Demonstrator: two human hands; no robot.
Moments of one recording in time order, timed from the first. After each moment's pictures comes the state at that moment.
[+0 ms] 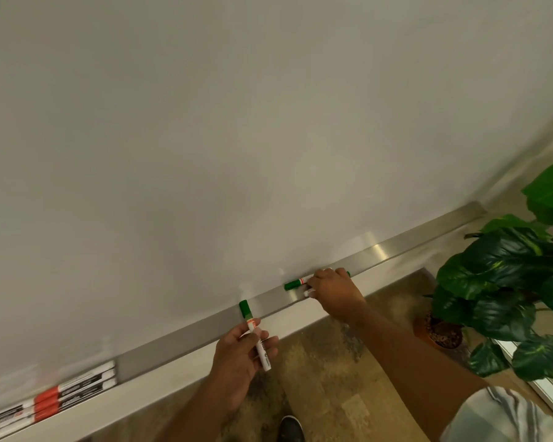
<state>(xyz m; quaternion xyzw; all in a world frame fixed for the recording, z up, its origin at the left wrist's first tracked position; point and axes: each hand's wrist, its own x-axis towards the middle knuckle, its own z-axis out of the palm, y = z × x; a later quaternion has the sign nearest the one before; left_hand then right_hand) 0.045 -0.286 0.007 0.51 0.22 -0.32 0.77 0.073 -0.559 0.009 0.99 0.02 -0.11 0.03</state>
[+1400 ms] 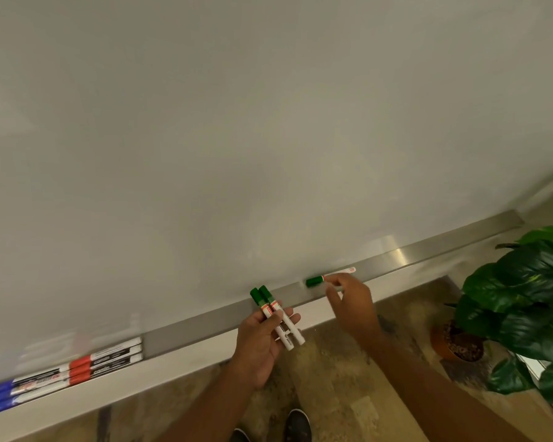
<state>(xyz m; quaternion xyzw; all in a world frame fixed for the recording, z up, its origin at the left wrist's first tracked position) 0.055 -0.293 0.006 0.45 0.23 -0.32 0.80 0.044 -0.515 0.006 0.91 -0.17 0.10 -0.36</state>
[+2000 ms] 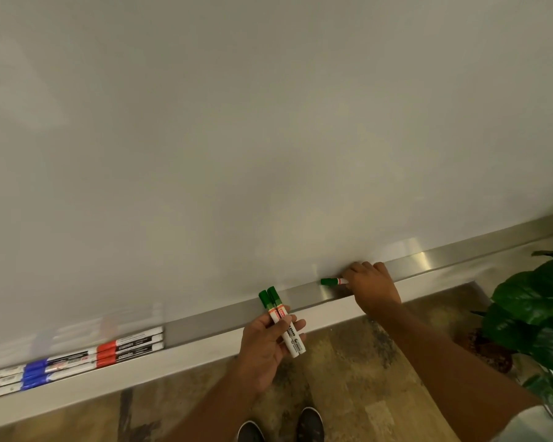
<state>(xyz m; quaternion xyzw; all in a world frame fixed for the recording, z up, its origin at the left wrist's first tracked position) 0.046 -0.269 0.011 0.49 0.23 -0.29 0.79 0.093 -0.547 -0.002 1.00 0.01 -0.05 0.05</state>
